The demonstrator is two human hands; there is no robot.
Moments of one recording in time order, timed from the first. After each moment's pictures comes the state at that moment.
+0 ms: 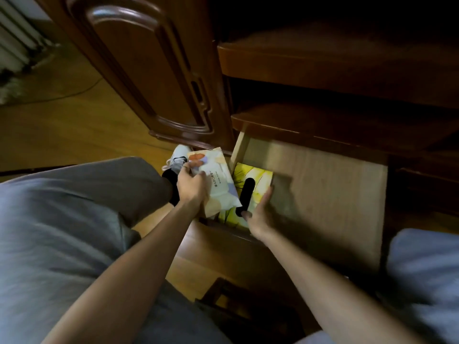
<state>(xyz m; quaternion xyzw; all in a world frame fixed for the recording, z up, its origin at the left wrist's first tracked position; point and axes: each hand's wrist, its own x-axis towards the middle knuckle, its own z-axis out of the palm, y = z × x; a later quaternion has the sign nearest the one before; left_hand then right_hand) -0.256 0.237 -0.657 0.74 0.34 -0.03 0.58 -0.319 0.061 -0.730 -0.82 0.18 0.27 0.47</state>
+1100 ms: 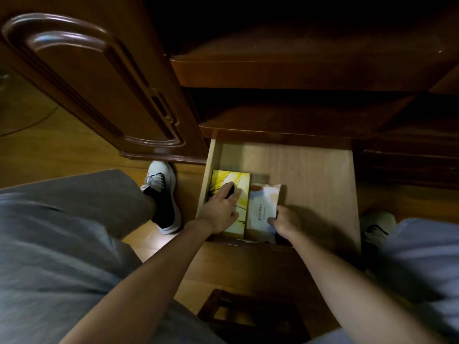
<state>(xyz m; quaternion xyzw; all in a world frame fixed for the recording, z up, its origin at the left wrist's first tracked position) -0.272 0.175 -0.704 0.93 -0.23 -0.26 0.10 -0.332 -0.037 -0.755 -0.82 0.28 0.29 0.41</state>
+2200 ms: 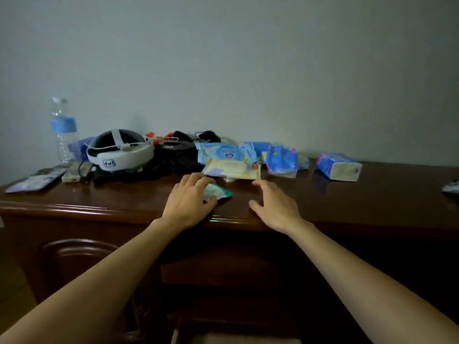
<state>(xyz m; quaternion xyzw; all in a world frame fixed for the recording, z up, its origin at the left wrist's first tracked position) -0.085 0.101 -0.268 0.92 -0.27 0.25 0.17 -0.156 -0.127 -0.261 -0.96 0.04 -0.21 0.16</state>
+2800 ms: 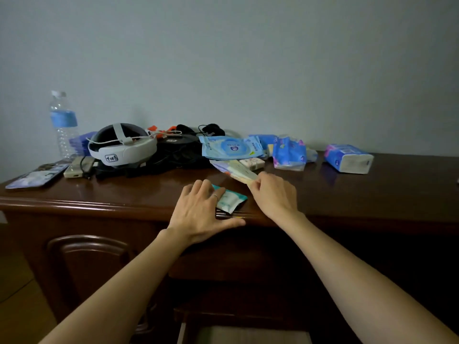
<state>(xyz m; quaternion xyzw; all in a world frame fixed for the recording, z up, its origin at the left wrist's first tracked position) -0.104 0.104 -0.301 0.90 -0.31 0.32 0.05 -0.129 -0.102 -0.273 -0.95 0.11 -0.30 0.06</state>
